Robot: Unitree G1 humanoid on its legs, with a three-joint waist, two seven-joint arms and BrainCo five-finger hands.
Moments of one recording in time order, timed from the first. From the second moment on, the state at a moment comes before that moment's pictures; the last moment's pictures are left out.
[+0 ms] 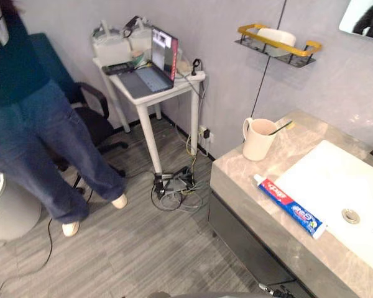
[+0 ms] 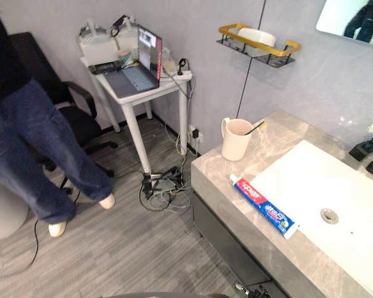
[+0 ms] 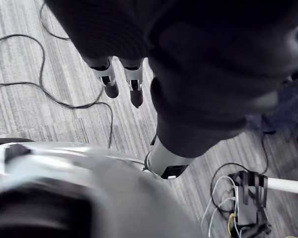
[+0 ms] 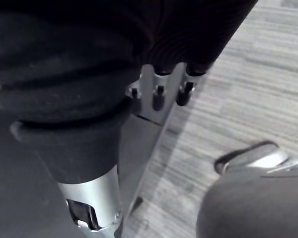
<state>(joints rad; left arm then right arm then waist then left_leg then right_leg) 0.24 -0.04 0.70 1.06 0.28 -0.07 -0.02 0.14 -0.02 -0.54 1.10 -0.04 -0.04 0.03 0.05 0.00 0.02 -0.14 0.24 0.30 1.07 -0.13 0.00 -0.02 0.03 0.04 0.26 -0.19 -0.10</state>
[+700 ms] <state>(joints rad) 0.09 0.01 0.59 0.97 0.15 -0.09 0.06 0.09 0.02 -0.48 1.07 0.01 -0.06 0.02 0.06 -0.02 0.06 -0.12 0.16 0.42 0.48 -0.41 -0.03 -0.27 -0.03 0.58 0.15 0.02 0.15</state>
